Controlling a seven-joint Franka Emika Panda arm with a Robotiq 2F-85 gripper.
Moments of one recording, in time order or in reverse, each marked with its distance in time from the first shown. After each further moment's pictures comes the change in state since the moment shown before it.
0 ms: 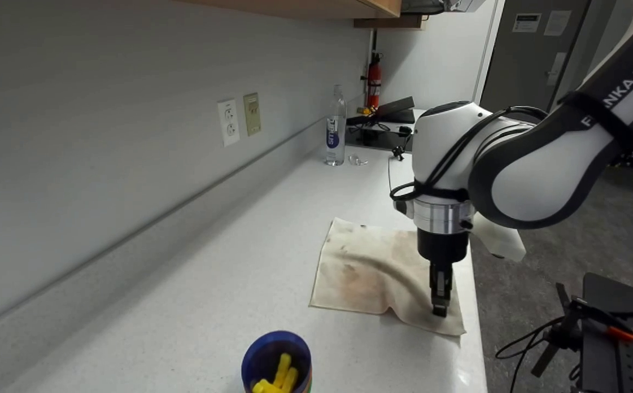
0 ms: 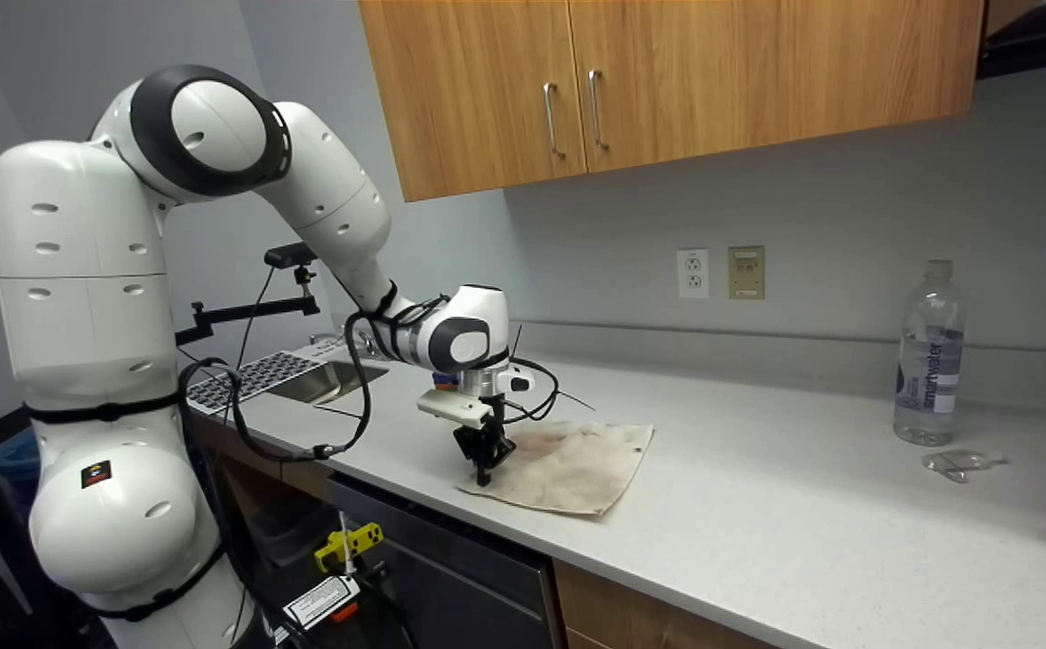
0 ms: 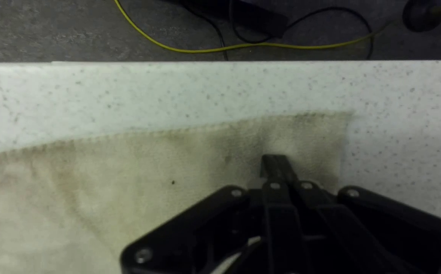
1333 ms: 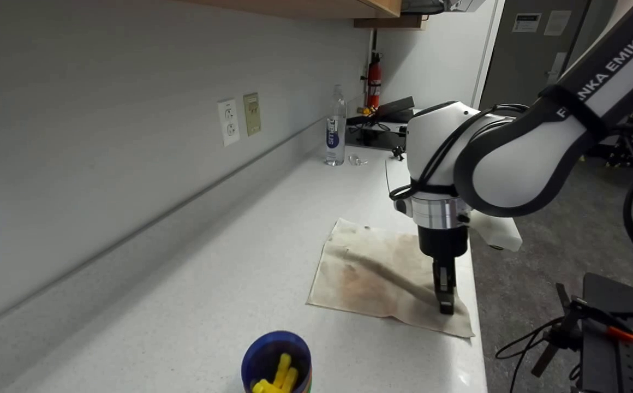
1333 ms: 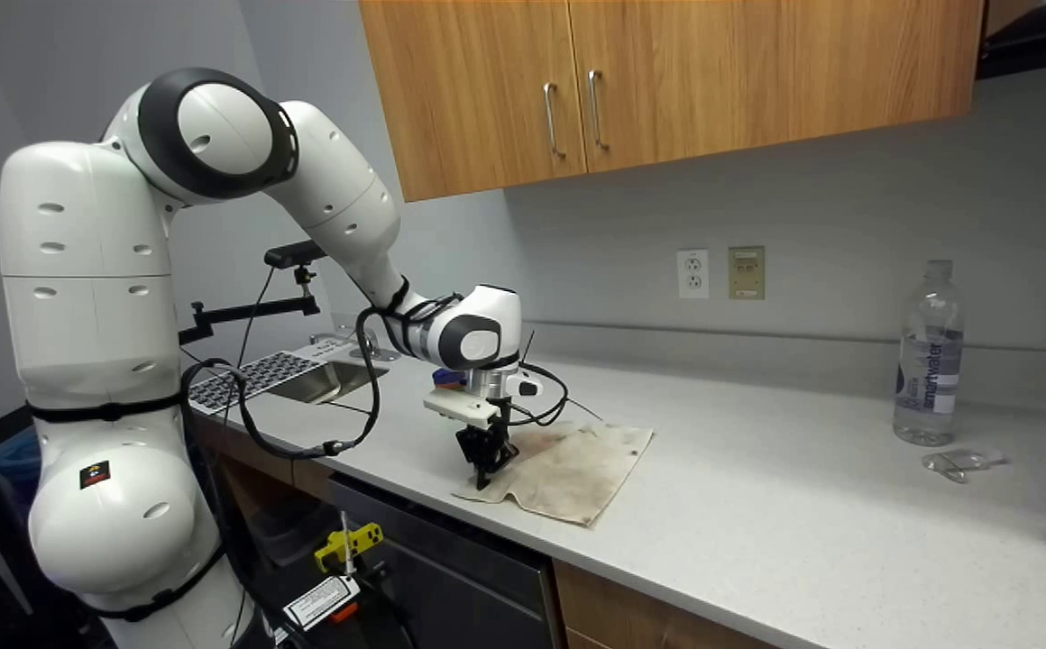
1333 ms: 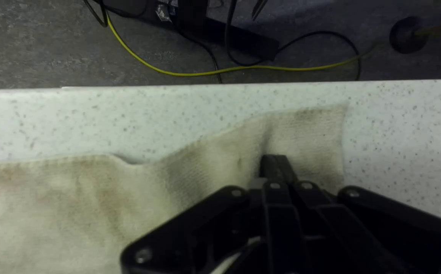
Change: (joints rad) arm -0.009 0.018 -0.027 0.039 0.023 -0.103 -0.034
